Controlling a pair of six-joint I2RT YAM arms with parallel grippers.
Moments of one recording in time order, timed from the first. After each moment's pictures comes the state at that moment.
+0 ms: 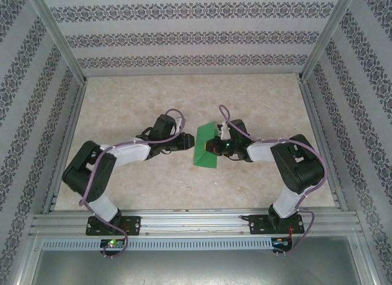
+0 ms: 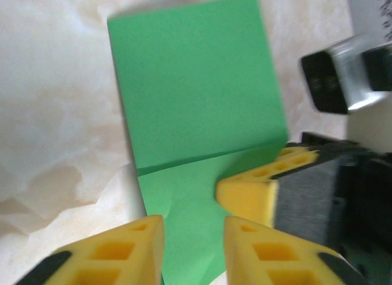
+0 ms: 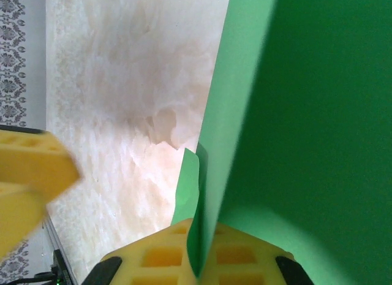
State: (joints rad) left arm -0.53 1.63 0.85 0.08 0.37 -0.65; right arm 0.42 1.72 0.69 0.26 -0.62 0.74
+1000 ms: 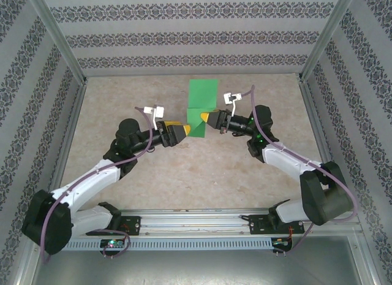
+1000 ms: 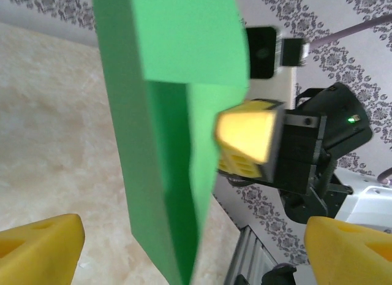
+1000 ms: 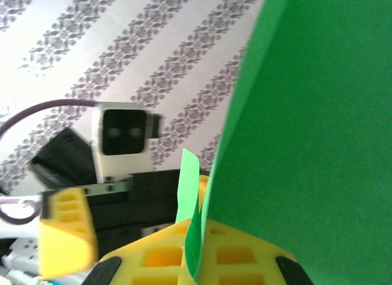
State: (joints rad) left arm -0.47 1.15 0.65 0.46 0.59 -0.77; right arm 0.39 1.39 0.73 0.79 -0.91 0.88
